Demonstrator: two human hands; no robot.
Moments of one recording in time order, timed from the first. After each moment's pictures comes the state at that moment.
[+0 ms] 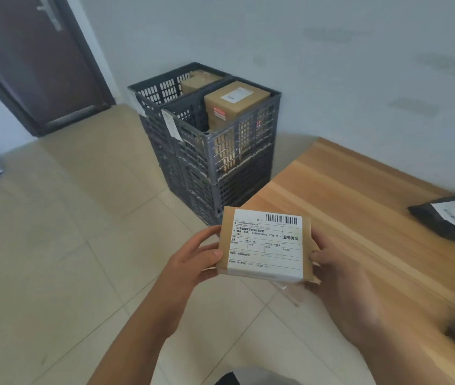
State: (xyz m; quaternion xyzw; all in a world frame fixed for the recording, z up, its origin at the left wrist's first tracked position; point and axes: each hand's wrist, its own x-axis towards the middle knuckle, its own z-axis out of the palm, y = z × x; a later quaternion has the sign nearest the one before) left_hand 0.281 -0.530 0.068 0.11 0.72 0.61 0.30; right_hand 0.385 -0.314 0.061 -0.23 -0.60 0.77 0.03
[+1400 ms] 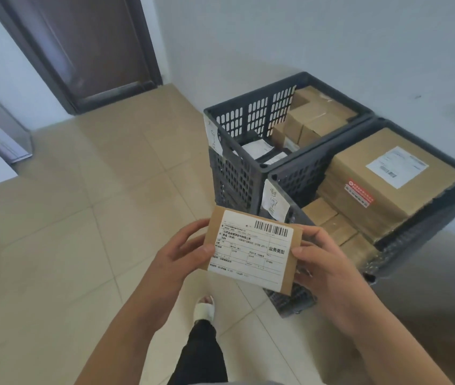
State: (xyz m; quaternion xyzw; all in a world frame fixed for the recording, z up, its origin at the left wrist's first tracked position) left_hand -0.359 -0.660 0.023 0.01 0.71 0.66 0.24; right_hand -0.305 -0.409 0.019 -0.20 -0.59 0.77 -0.09
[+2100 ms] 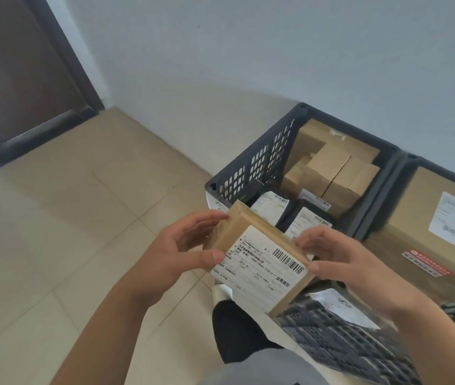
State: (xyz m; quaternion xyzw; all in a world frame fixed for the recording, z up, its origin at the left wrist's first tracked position) left_hand -0.767 -0.691 0.031 0.21 0.67 0.61 0.36; right_hand -0.607 -0.419 0.038 -0.18 -0.73 0.65 -0.11
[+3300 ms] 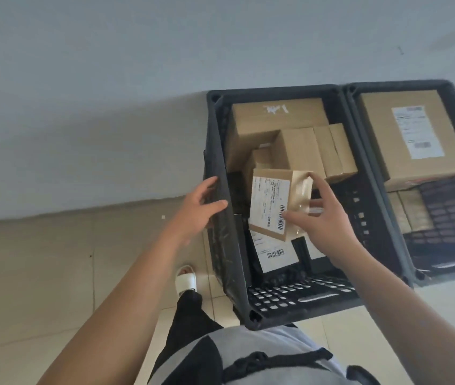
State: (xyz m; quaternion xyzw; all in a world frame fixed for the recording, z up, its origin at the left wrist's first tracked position) left_hand -1.134 -0.388 -0.110 0.34 0.63 0.31 0.62; right_hand -0.881 -0.369 -0.041 -0.71 -0.53 0.44 0.15
